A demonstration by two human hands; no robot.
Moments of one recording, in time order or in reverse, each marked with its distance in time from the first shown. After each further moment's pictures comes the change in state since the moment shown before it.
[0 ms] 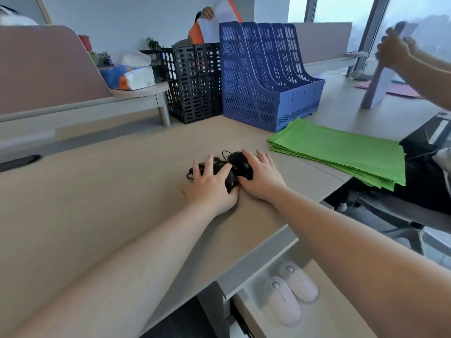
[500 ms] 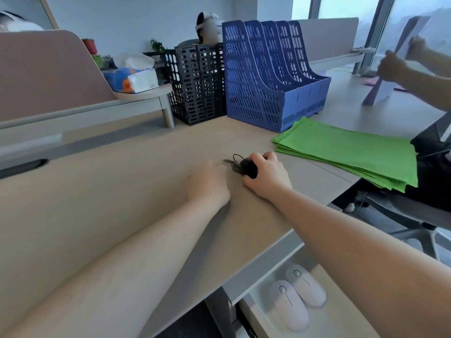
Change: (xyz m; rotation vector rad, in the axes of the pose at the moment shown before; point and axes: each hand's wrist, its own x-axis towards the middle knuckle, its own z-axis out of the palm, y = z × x) left_hand 0.011 0.003 -0.022 0.086 0.036 -0.084; right_hand 0.018 0.000 0.008 -0.035 0.086 0.029
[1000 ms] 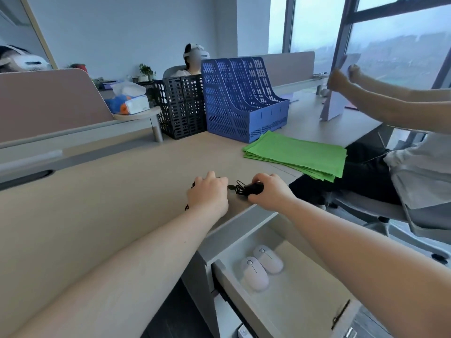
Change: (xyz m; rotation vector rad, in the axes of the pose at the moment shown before) left_hand -0.117 0.061 -0.050 0.082 -0.037 0.103; right_hand -0.115 0.031 -0.092 0.044 -0.141 0.110
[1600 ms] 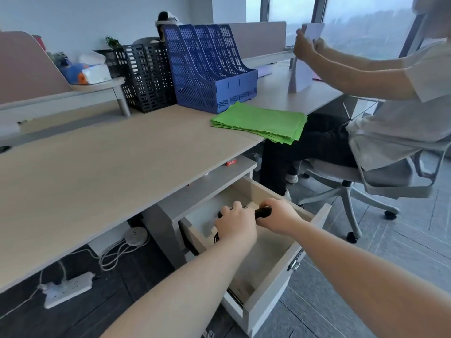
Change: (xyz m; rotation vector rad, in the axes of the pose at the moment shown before) left_hand -0.121 0.112 0.108 -0.055 -0.268 0.097; right_hand -0.128 0.123 0.031 0.068 -0.148 0.224
